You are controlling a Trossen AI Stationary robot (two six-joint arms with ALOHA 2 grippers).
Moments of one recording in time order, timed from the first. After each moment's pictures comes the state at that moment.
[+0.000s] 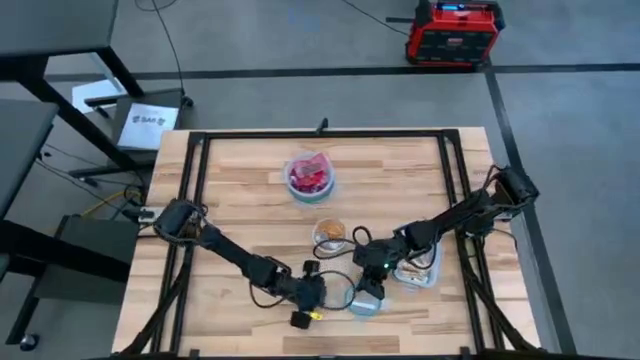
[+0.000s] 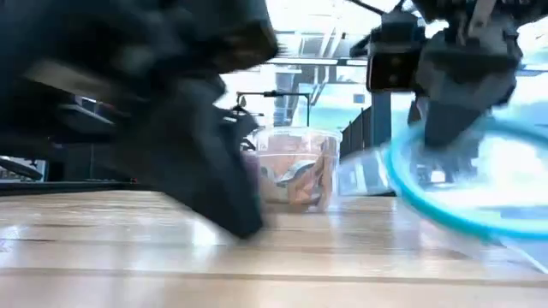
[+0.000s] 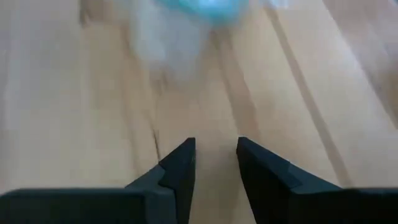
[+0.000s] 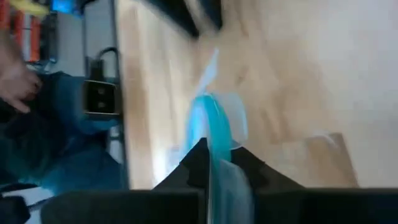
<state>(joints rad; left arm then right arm) -0.51 1.96 1.14 -0.10 -0.20 -0.19 0.33 1.61 0.75 0.16 -0.31 0.83</state>
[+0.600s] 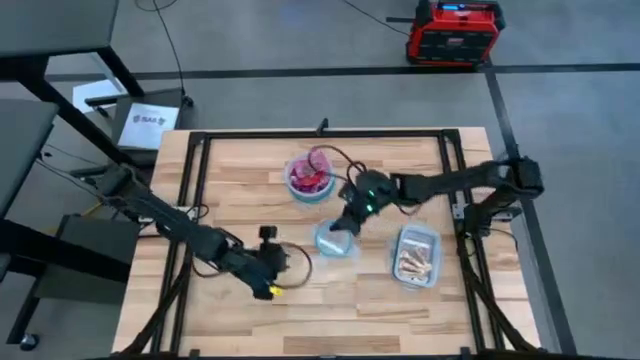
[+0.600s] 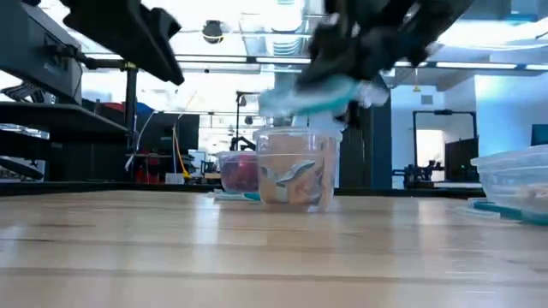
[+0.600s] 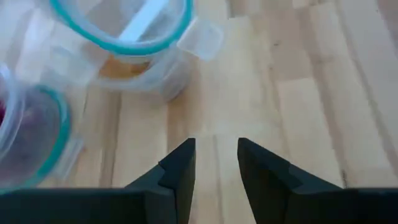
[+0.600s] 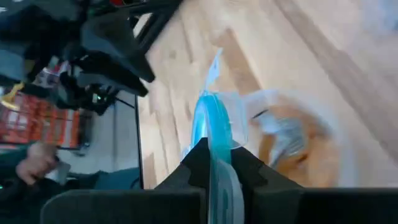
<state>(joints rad) -0.51 1.37 0.88 -0.29 -0.50 -0.23 -0.16 1.62 0.89 0.14 -0.53 0.75</state>
